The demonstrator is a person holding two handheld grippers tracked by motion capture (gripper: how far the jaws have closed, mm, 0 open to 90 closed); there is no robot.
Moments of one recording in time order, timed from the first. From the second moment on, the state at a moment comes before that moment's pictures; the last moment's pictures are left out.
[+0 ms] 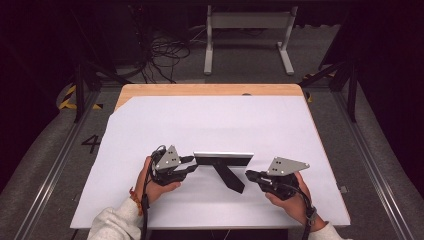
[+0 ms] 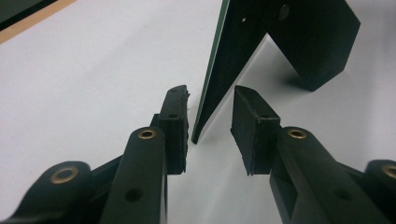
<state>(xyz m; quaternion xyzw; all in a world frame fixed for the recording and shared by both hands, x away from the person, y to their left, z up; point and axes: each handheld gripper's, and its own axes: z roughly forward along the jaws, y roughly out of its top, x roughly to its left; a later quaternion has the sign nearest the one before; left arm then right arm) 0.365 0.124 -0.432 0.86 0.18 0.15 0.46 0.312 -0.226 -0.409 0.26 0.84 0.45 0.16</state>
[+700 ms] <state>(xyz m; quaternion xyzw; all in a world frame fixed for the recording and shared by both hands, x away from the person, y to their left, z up) 0.366 0.126 -0.421 0.84 0.18 0.14 0.49 0.309 -0.220 -0.398 0.26 0.82 0.47 0.21</state>
